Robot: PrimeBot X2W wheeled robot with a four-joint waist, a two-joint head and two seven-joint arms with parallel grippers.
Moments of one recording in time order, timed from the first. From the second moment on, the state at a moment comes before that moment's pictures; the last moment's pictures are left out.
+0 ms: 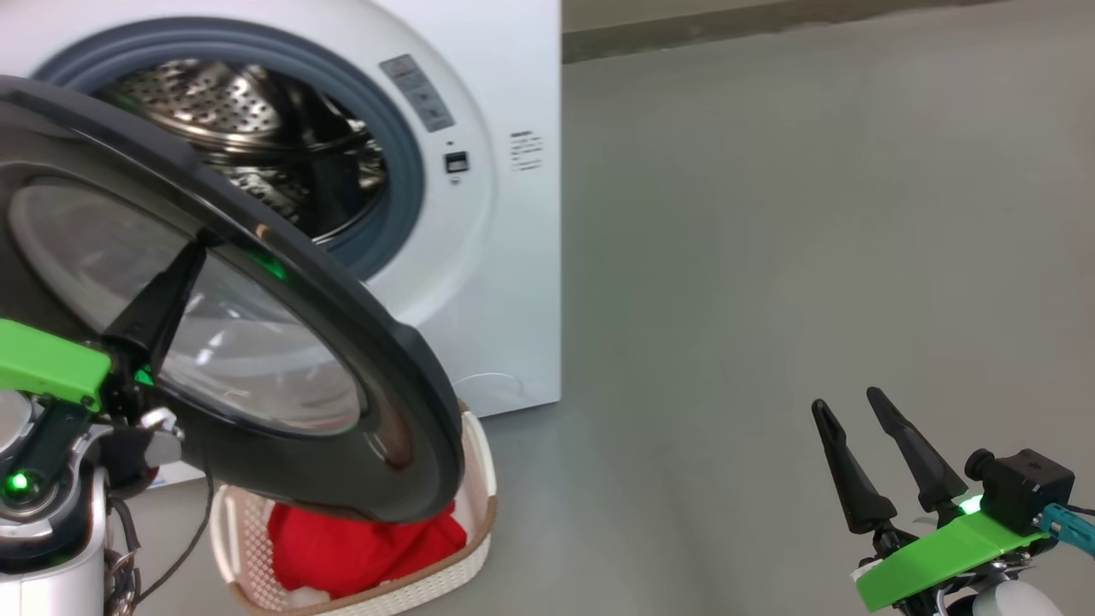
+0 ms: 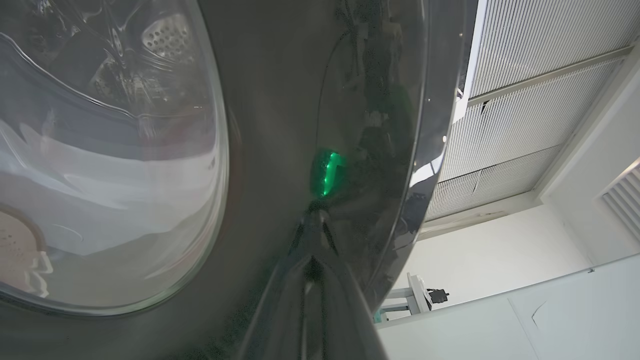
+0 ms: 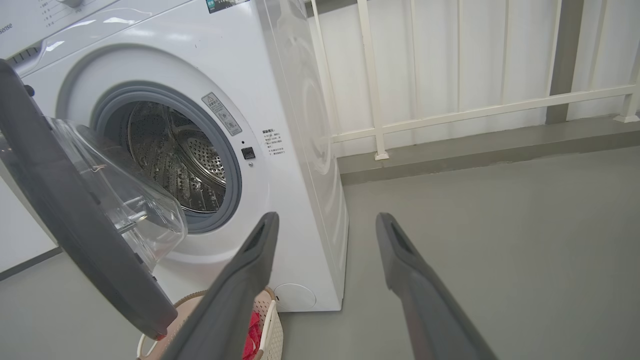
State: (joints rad) left arm -0.42 0.16 0.10 -0.01 -1.43 0.25 0.58; right arm -0.10 -0.29 0.19 0.17 0.54 0.13 -0.26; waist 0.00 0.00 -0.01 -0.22
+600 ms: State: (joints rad) left arm -0.49 0.16 0.13 0.11 -1.39 0.21 0.49; right arm -0.11 -0.28 0.19 0.17 0.54 0.13 -0.26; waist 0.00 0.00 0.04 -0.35
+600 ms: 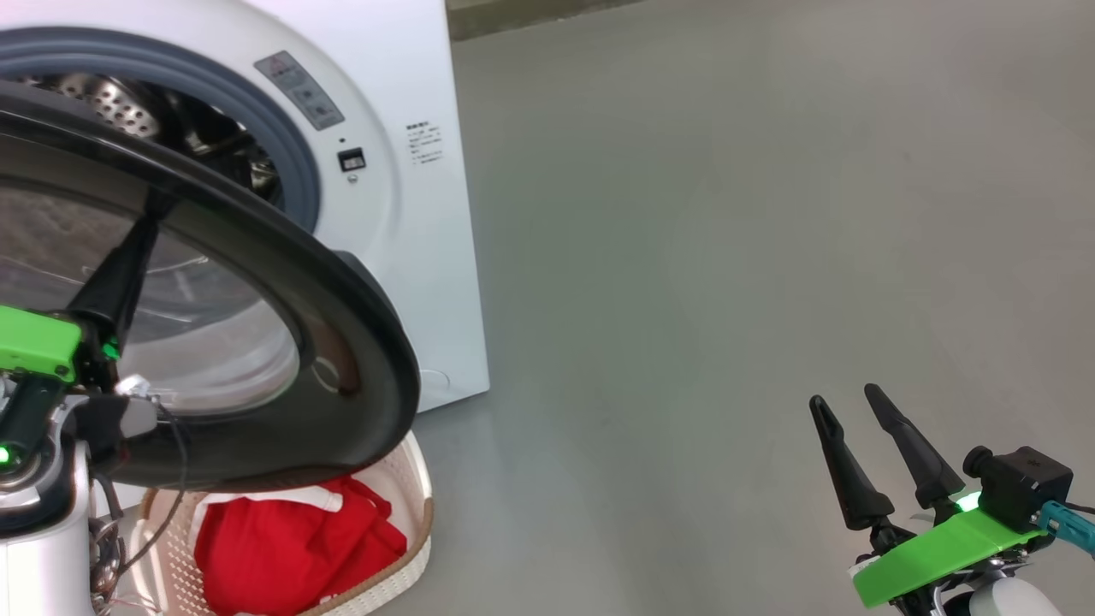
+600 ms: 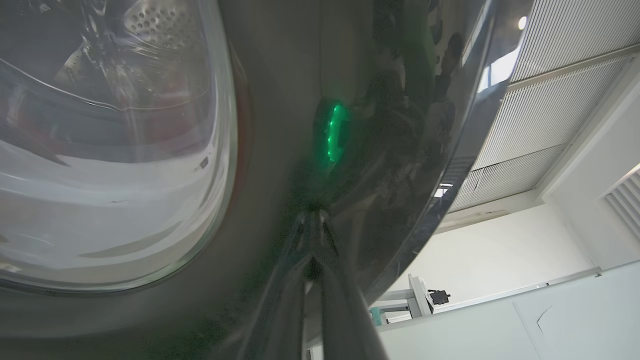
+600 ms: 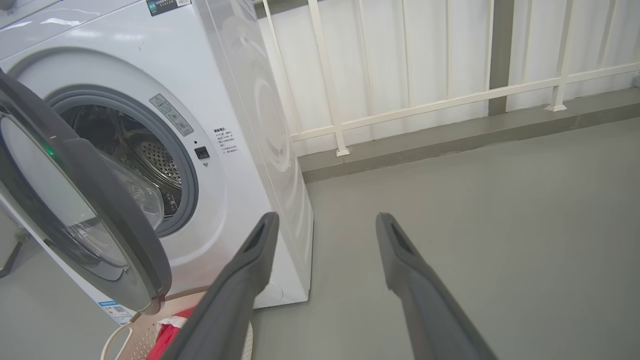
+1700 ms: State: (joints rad) left arm -0.52 0.17 0.10 0.15 -1.35 0.12 0.48; right arm -0.11 -0.27 0.18 0.17 0.53 0.13 -0.26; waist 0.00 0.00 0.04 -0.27
